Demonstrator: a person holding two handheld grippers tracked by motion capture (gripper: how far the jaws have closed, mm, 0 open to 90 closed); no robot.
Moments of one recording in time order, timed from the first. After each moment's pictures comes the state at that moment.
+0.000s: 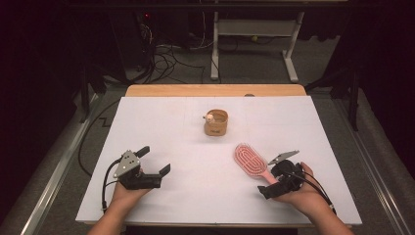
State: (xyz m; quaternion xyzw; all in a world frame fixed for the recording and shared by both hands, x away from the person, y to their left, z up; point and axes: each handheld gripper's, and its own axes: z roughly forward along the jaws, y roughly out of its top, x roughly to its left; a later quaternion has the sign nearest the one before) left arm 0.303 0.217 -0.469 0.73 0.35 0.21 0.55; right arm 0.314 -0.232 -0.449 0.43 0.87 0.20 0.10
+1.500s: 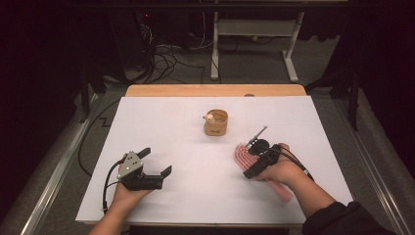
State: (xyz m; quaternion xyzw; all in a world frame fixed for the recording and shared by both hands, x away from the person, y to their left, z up) left arm 0.301 0.214 -0.473 0.74 0.35 0.21 0.53; right arm 0.387 -0.179 -0.449 0.39 0.91 0.11 0.05
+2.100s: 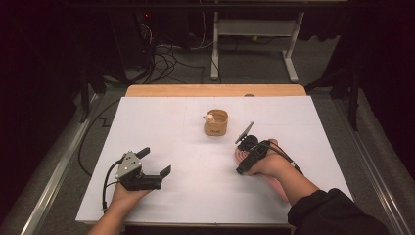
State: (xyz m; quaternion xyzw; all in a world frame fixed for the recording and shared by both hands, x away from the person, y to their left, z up) left arm 0.301 0.216 -0.471 0.74 0.35 0.21 0.53; right arm 0.406 -0.154 -0.452 0.38 0.92 0.07 0.05
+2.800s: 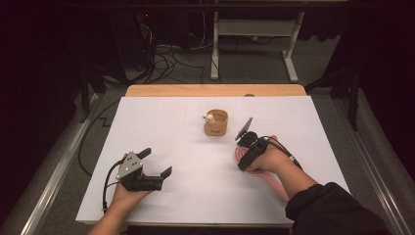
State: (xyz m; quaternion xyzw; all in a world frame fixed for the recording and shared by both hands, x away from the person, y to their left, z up) left arm 0.300 0.213 -0.471 0.75 0.34 0.21 0.53; right arm 0.416 -0.153 -0.446 0.40 0.92 0.05 0.04
